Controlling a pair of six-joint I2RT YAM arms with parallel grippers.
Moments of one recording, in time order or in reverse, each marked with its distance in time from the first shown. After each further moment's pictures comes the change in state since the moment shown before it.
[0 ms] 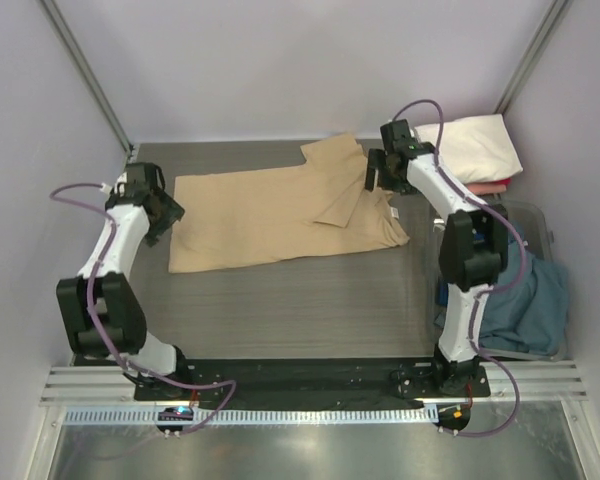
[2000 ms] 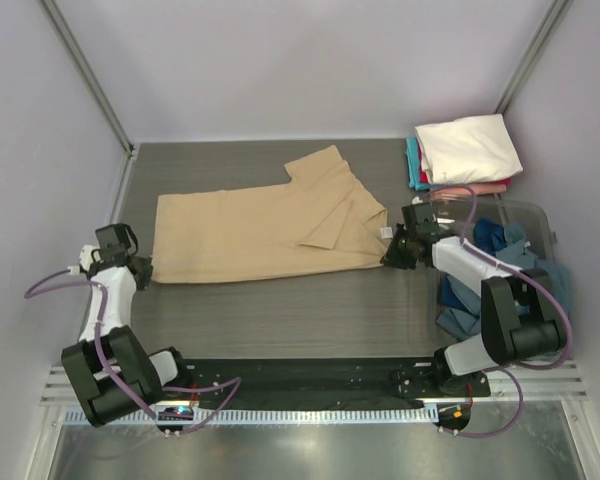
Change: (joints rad) left arm 0.285 -0.383 -0.550 0.173 0.040 -0.246; right arm -0.029 -0.599 -1.044 0.421 -0.261 0.335
